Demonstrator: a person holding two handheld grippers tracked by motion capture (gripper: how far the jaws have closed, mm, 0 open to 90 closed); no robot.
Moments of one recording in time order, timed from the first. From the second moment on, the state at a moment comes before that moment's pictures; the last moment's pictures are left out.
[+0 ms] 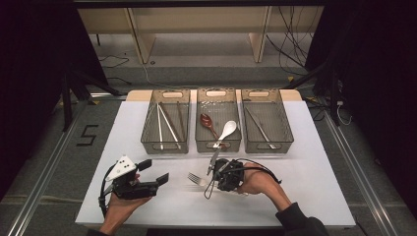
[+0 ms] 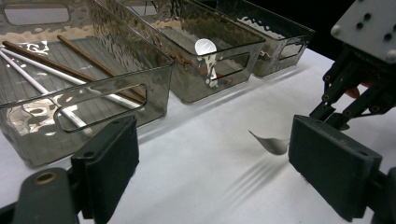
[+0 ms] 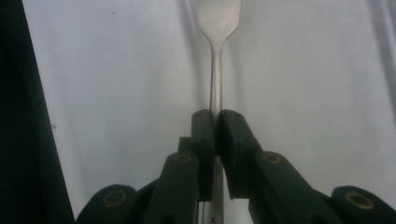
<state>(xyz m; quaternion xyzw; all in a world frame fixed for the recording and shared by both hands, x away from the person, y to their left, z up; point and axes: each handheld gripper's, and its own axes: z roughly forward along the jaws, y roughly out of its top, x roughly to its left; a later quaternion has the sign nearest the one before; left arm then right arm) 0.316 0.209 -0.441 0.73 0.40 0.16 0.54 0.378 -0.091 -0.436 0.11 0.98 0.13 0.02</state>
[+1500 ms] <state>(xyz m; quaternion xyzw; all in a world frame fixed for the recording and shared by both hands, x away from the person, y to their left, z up) 0.316 0.209 -0.441 0.72 0.40 0.16 0.54 0.459 -0.204 -0.353 0.33 0.90 0.28 0.10</state>
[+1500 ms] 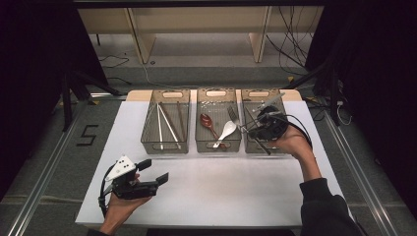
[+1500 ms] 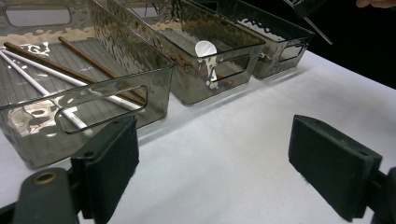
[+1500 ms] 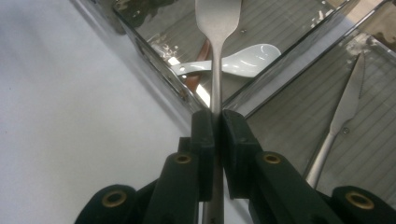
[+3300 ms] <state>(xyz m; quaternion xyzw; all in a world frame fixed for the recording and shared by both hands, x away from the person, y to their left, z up) 0.316 0.209 -0.441 0.72 0.40 0.16 0.54 0.526 -0.251 -0.361 0.46 0.83 0.26 0.16</state>
